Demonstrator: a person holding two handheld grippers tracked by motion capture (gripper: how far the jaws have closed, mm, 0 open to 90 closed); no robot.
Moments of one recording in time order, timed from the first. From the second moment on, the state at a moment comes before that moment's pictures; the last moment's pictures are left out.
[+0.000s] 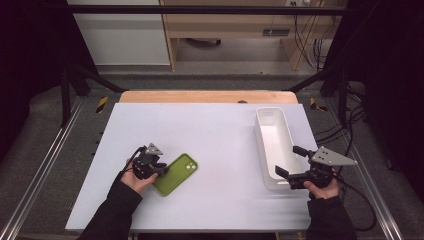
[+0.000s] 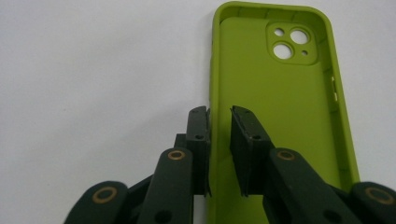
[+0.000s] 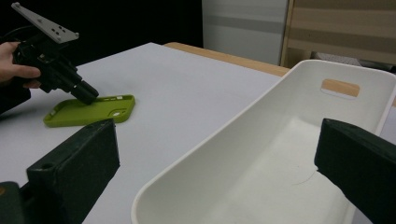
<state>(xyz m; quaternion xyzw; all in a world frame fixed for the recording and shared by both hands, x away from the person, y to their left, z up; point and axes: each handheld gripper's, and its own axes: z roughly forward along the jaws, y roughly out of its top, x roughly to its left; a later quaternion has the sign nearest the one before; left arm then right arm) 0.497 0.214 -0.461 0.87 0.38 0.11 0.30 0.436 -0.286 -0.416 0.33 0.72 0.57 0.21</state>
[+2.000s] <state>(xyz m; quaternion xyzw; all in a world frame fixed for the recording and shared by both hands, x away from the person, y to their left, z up) 0.472 0.216 -0.416 0.83 0.35 0.18 0.39 0.435 -0.285 -0.415 0.33 0.72 0.57 0.20</state>
